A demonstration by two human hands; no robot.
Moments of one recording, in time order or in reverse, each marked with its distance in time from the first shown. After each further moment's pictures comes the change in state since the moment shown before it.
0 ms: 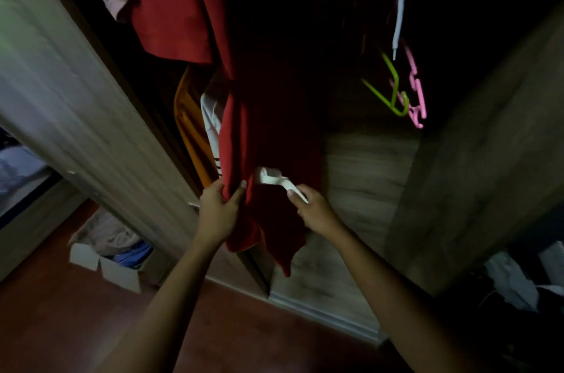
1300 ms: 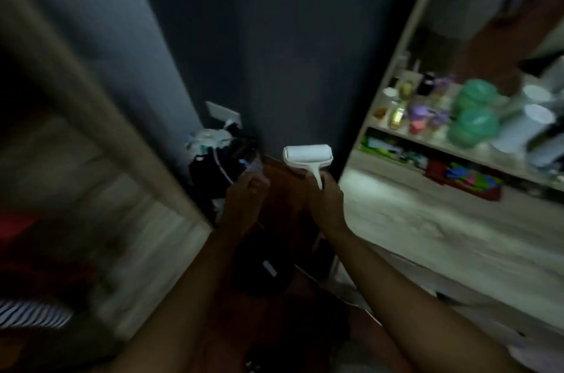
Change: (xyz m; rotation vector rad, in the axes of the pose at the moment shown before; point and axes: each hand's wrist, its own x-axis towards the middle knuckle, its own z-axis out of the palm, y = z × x) left_hand -0.374 0.055 0.190 -0.150 -1.402 0.658; right_hand -0.544 0.051 -0.026 -0.005 1.706 0.638
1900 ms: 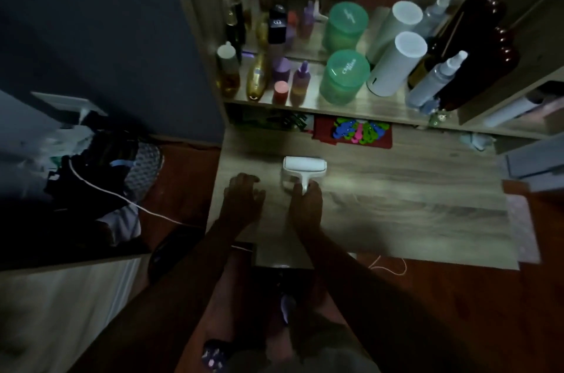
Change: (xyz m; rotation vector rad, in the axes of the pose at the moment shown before) left_hand 0.076 0.009 0.351 0.476 -0.542 0.150; right_hand 0.122 0.219 -0.155 -0.070 0.363 0.494
